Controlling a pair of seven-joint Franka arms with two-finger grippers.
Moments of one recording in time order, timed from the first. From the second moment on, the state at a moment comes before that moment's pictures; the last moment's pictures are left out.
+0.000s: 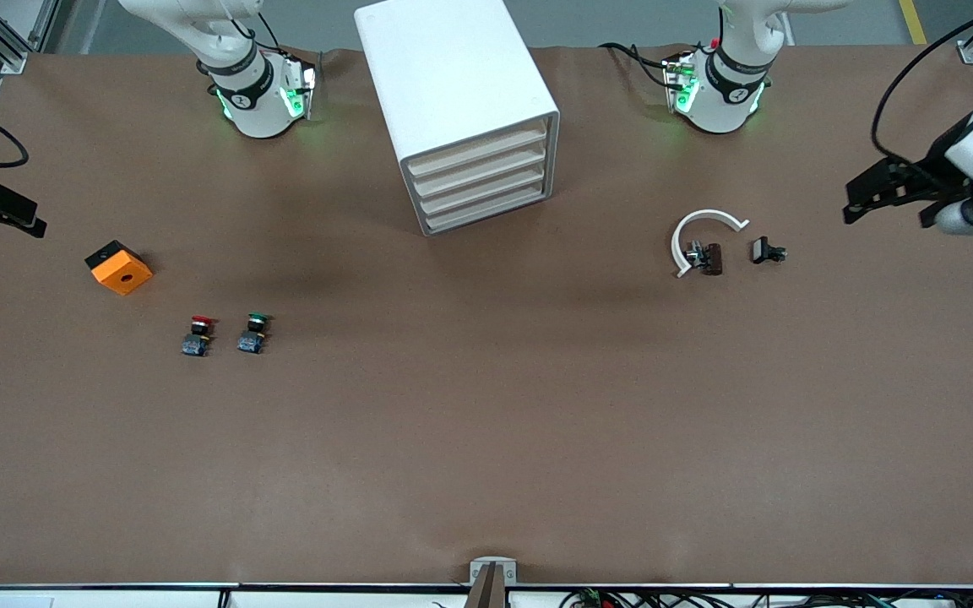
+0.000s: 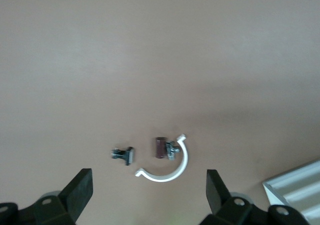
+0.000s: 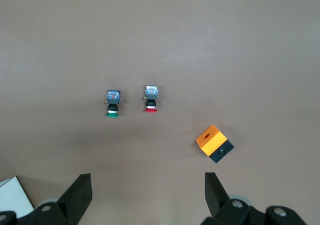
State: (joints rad) left arm -0.05 0.00 -0.04 -1.60 -0.07 1.57 -0.01; right arm -0.02 0.00 -0.10 -1.59 -0.02 1.55 -0.07
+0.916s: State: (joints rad) left arm -0.13 0.24 -0.08 -1.60 -0.30 1.63 0.45; right arm -0.05 0.16 -0.11 -1.59 -0.01 1.67 -0.04
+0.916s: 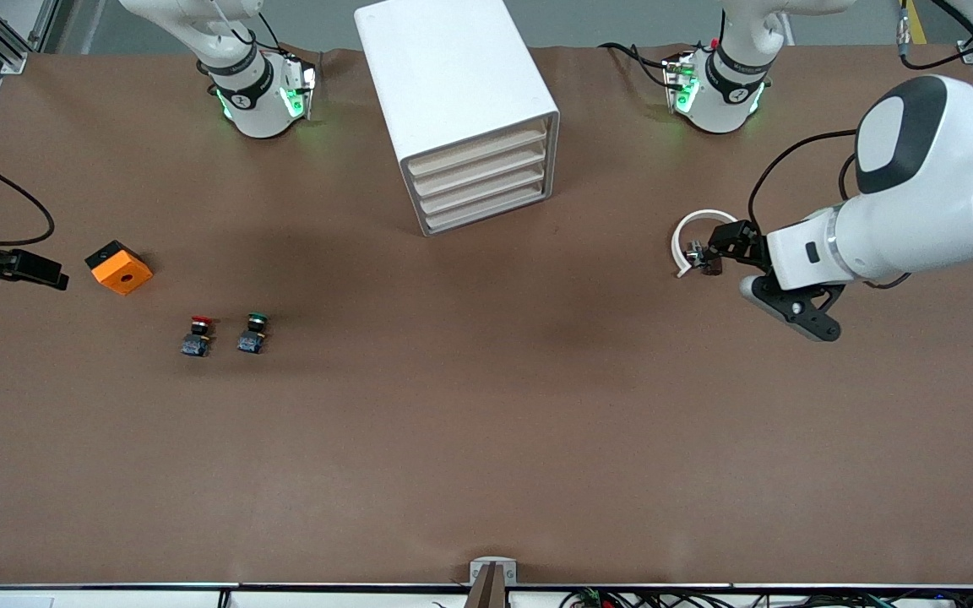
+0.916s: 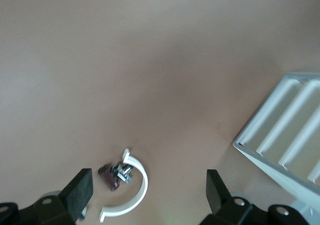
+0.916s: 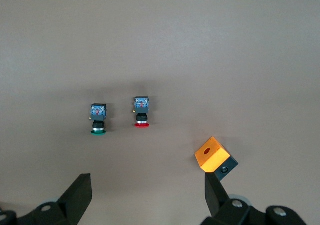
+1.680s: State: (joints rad) left arm -0.15 0.46 -0.22 -1.64 -0.52 1.66 0.77; right arm -0.05 0.27 -0.10 -1.93 0.06 2.22 -0.01
